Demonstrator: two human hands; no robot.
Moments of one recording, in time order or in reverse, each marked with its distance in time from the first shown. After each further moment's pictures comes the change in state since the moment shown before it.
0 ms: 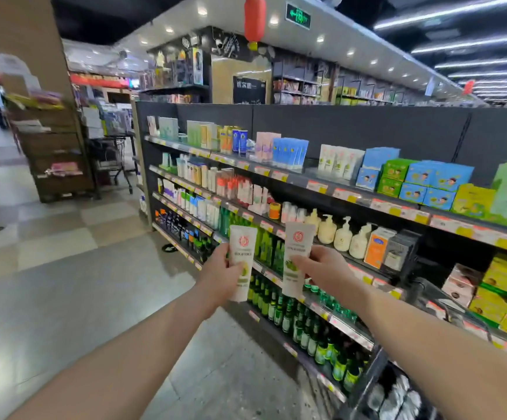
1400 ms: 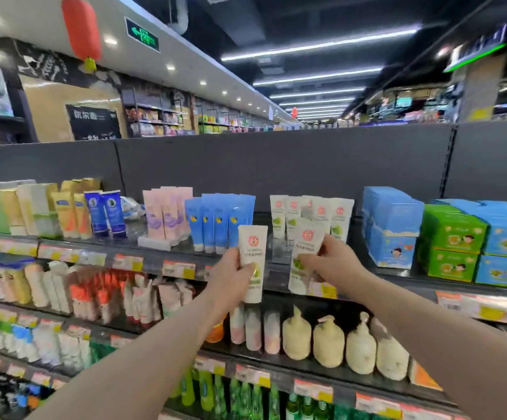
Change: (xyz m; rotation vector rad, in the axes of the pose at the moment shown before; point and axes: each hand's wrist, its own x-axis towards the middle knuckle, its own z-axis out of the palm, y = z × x) left_hand 0.626 0.060 0.117 -0.009 -0.496 0.312; right_hand 0.543 0.006 -0.082 -0.039 0.580 0.131
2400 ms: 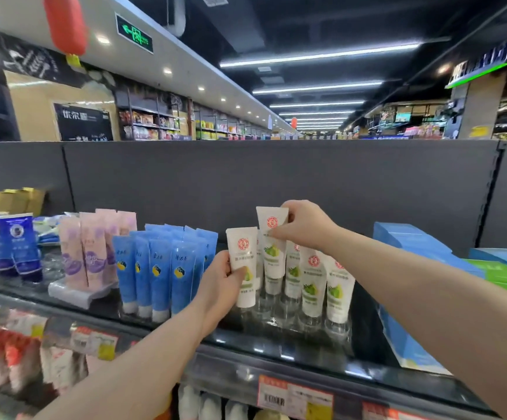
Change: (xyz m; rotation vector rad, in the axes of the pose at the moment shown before) left_hand 0.197 -0.015 0.073 -0.146 -0.008 0.030; right_hand 0.241 -0.007 -0.046 -0.403 -0.048 -0.207
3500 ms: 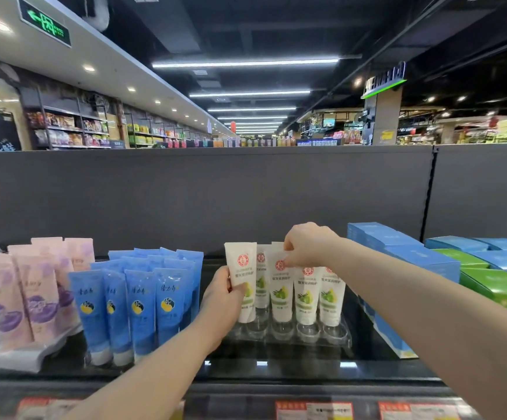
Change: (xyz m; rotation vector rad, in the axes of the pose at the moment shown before) left_hand 0.033 -0.014 -0.002 -0.029 -0.224 -0.004; right_hand 0.002 0.008 0.005 -0.648 -0.130 0.216
